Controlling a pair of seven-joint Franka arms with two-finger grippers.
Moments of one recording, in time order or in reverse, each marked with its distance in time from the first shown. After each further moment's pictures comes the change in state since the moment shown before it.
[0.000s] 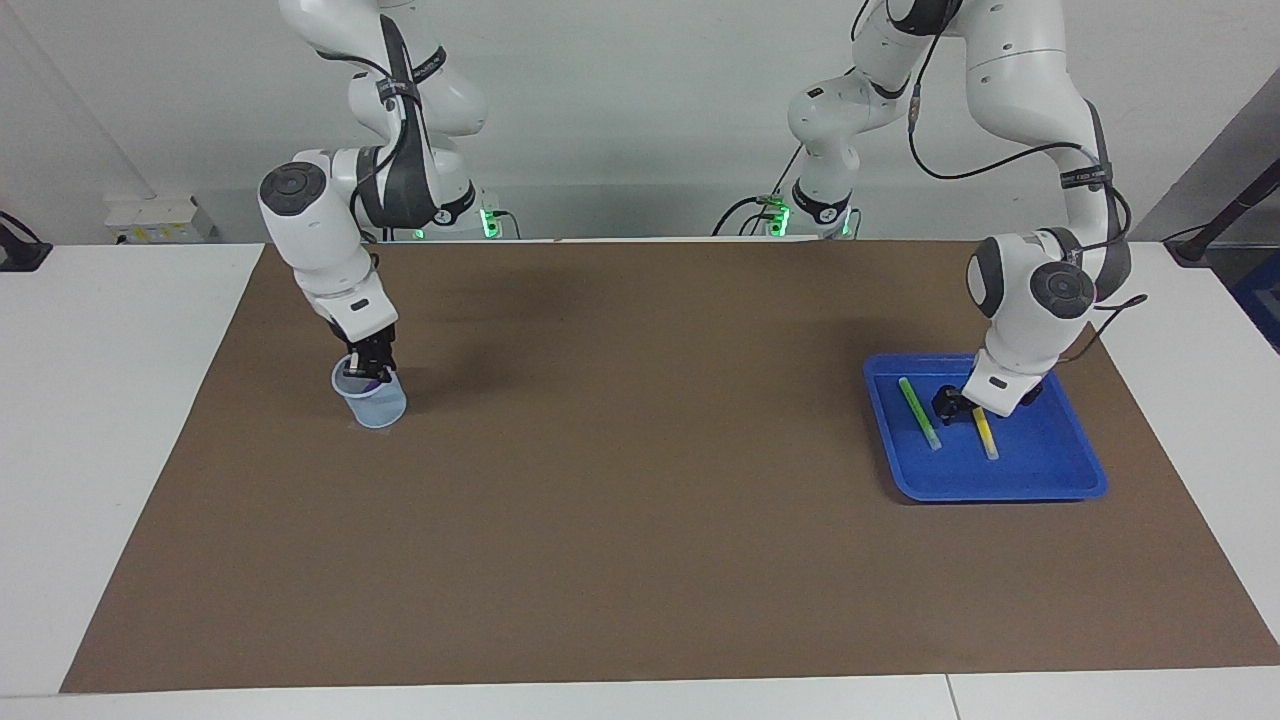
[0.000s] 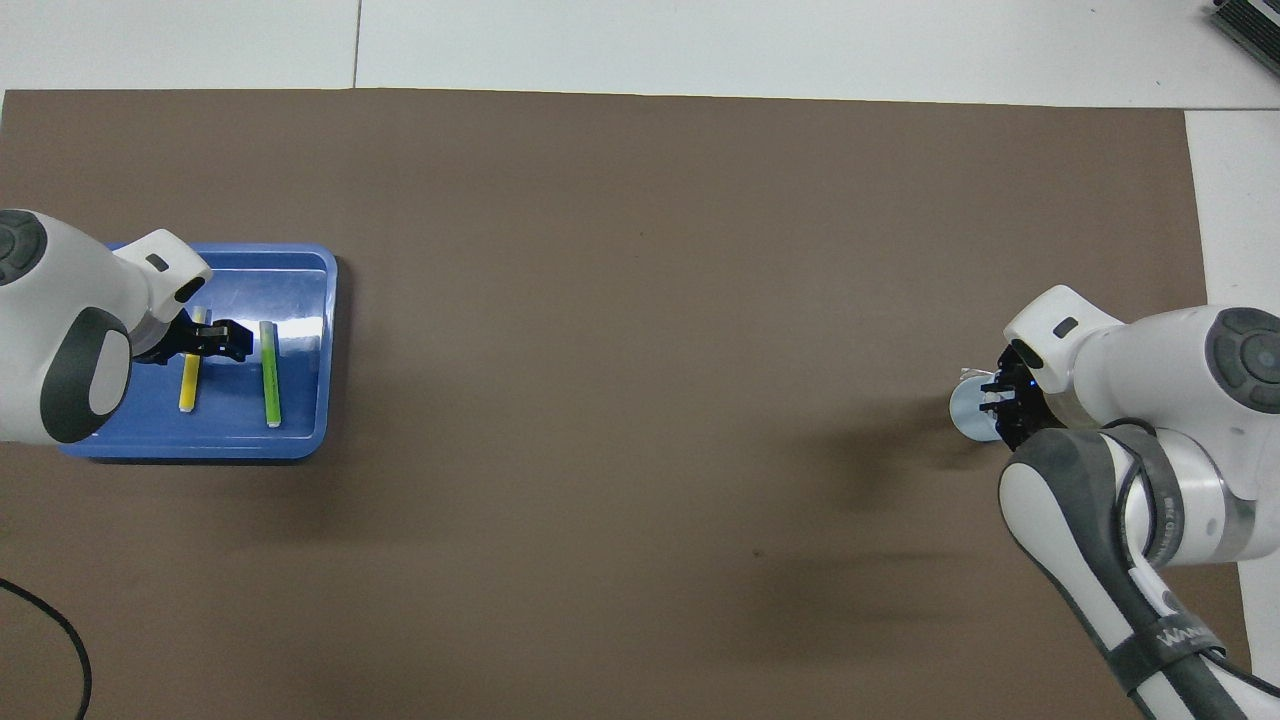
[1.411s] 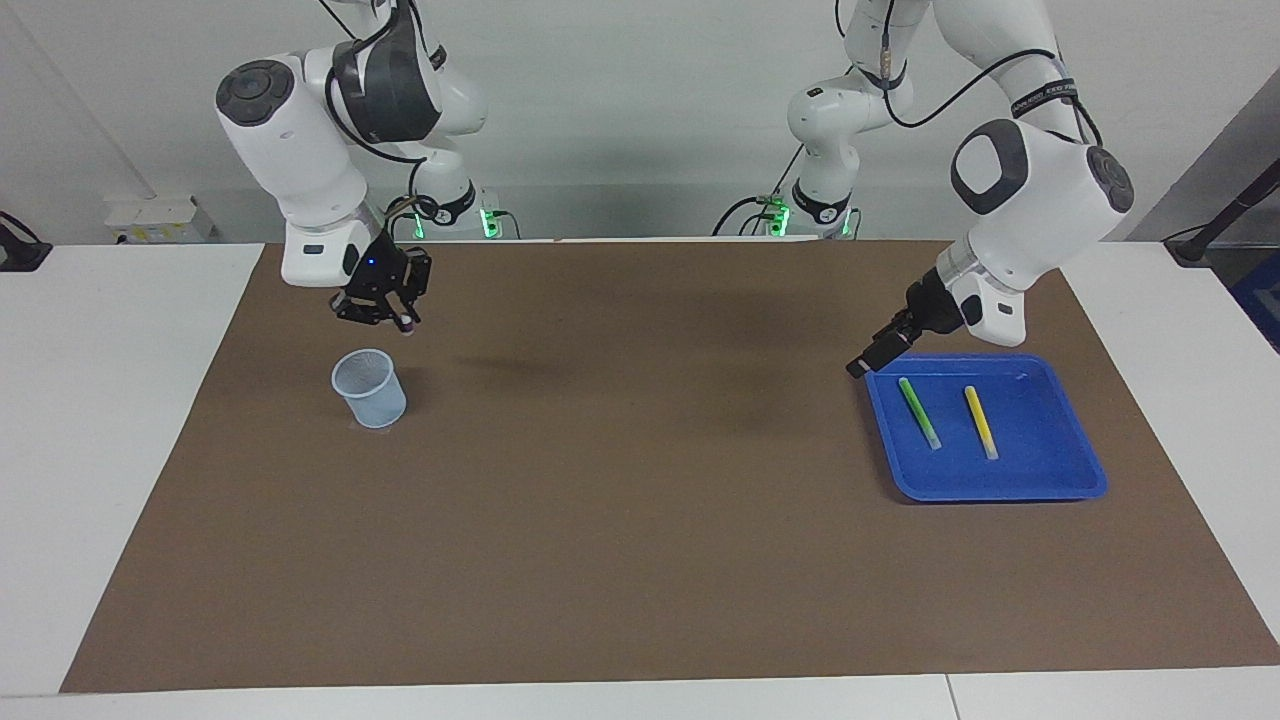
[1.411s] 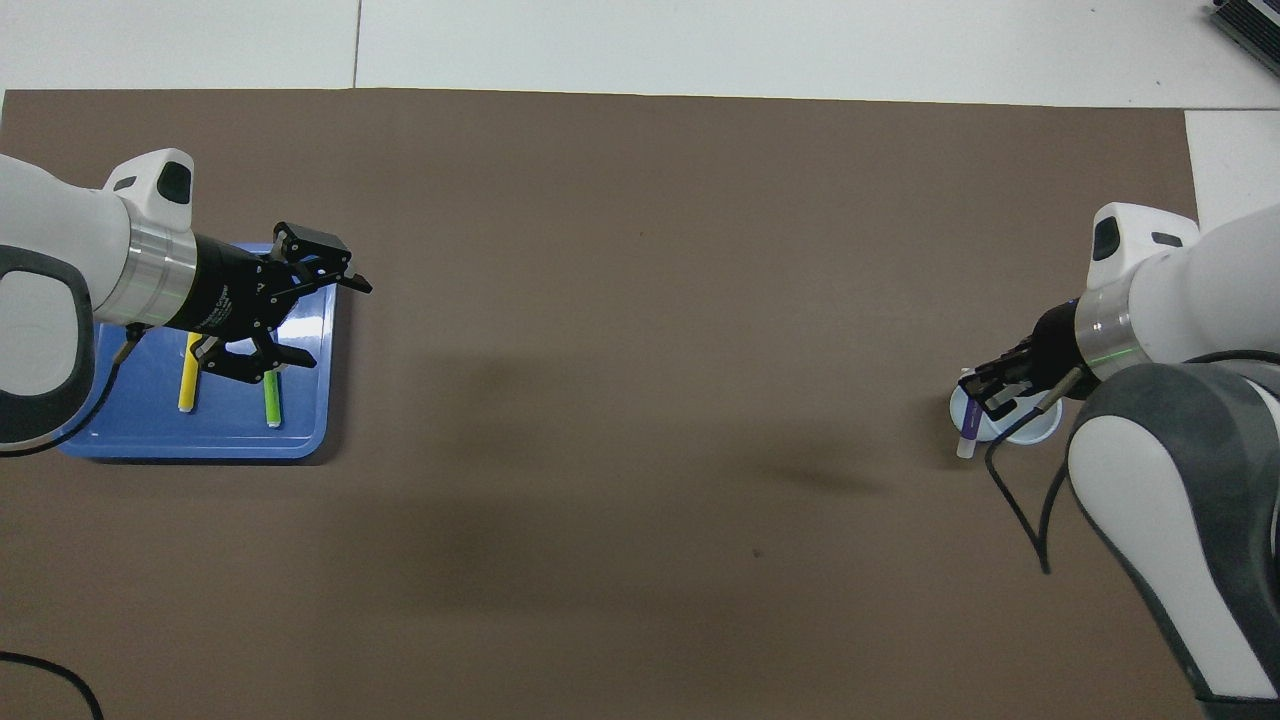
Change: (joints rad) left arm -0.016 -0.191 -0.169 0.120 -0.596 -0.250 -0.658; right arm 0.055 -0.014 0.030 0.346 0.190 -0.449 0.952
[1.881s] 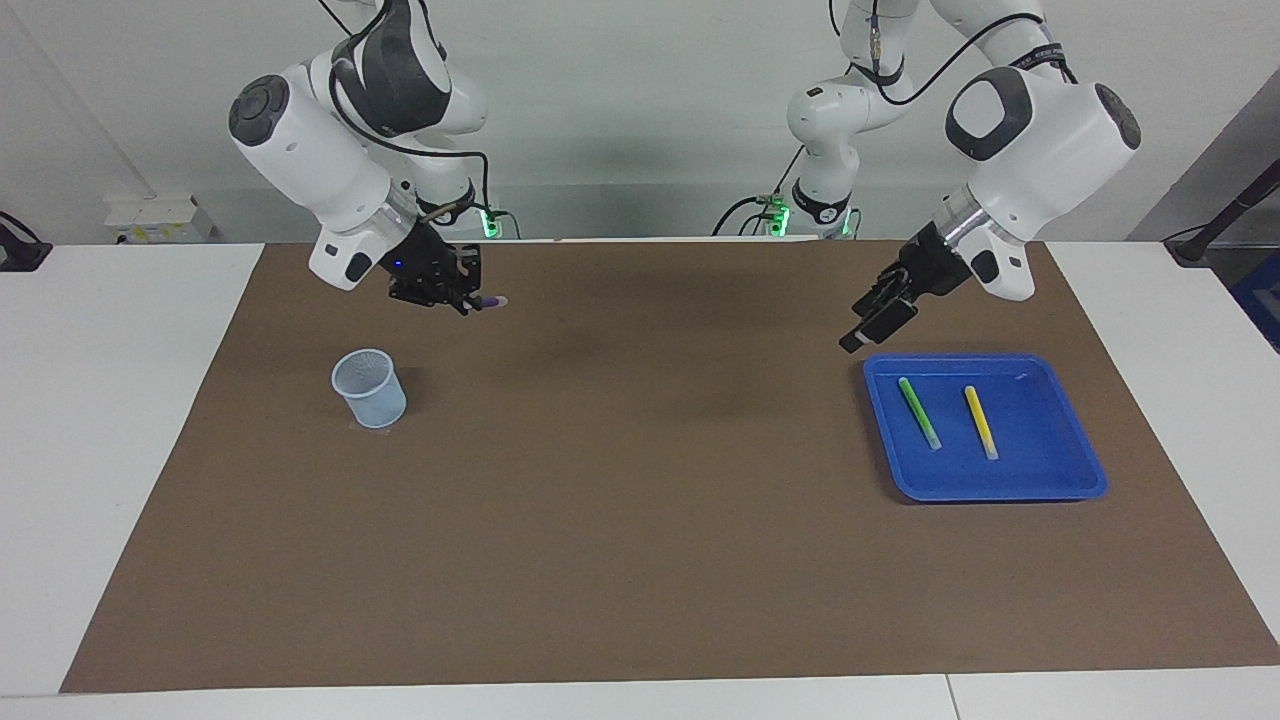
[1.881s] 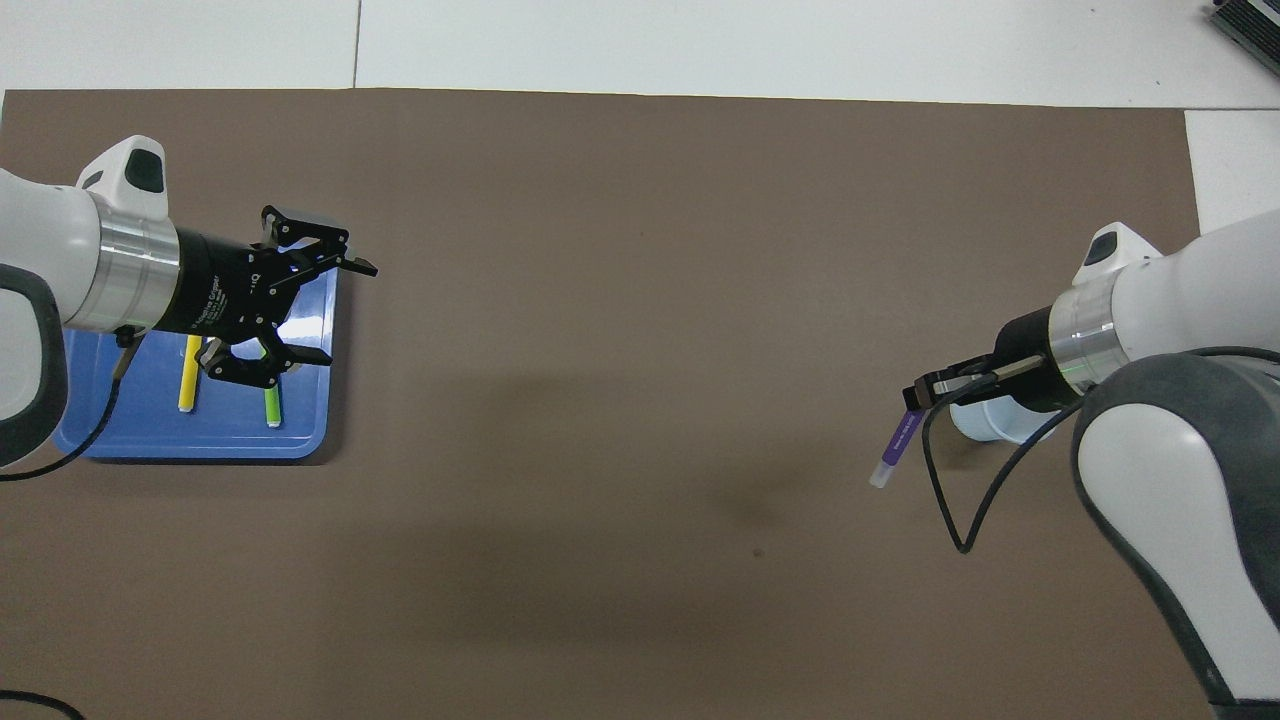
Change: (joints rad) left arm -0.005 -0.096 -0.002 0.002 -0.107 -0.002 -0.202; right arm 0.060 -0.015 0.001 -0.046 0.270 0.039 0.517
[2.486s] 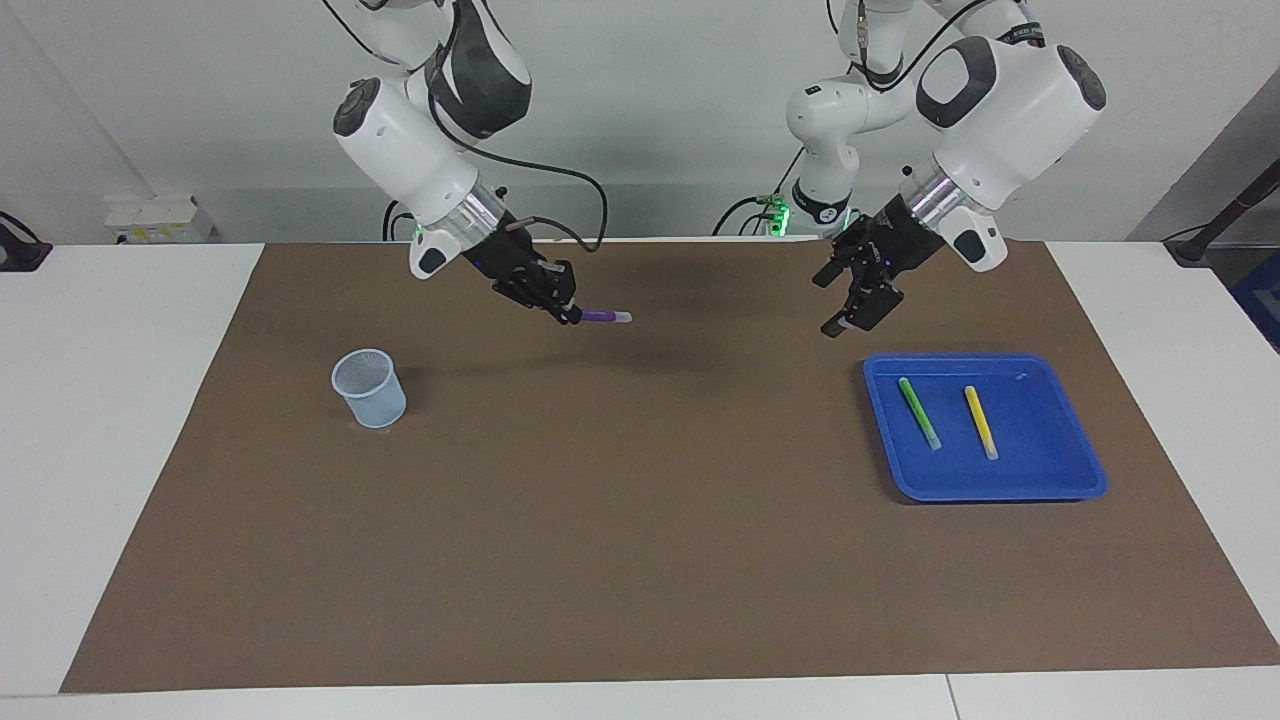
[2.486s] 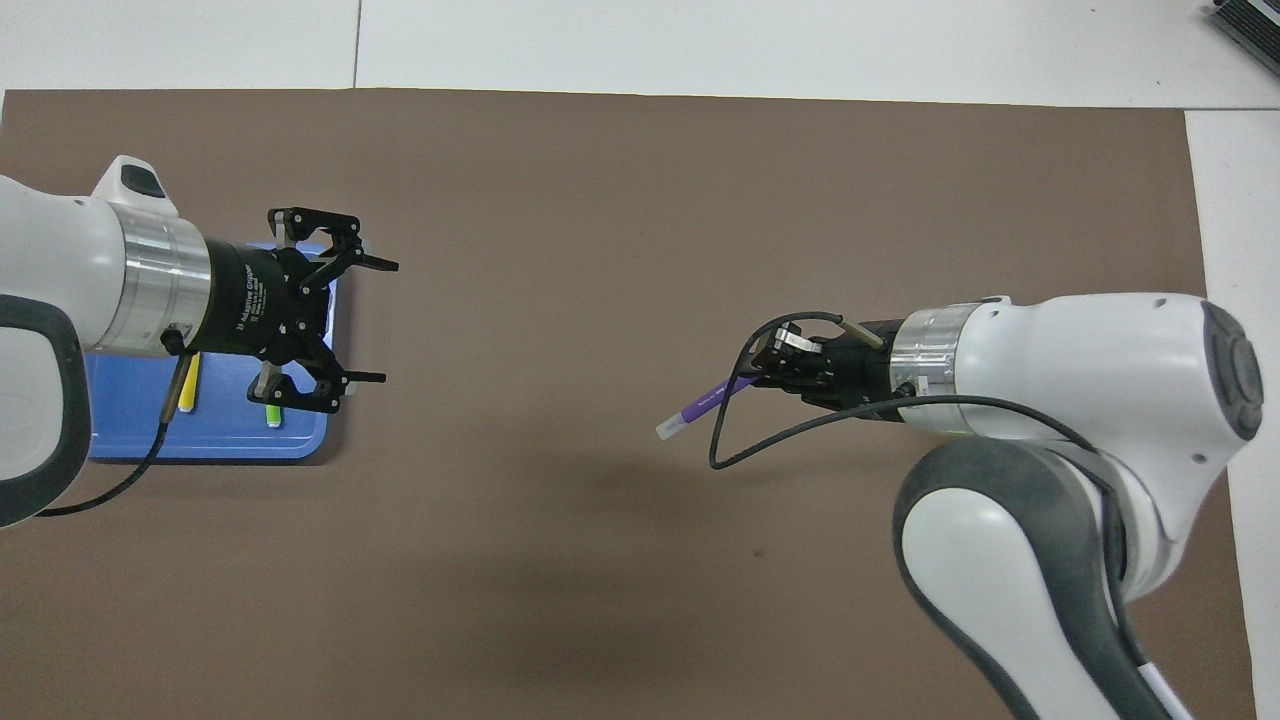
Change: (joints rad) left arm -0.075 -0.036 -0.001 -0.002 0.010 0.002 -0.544; right arm 0.197 -0.009 0.002 -0.131 0.248 0.456 0.436
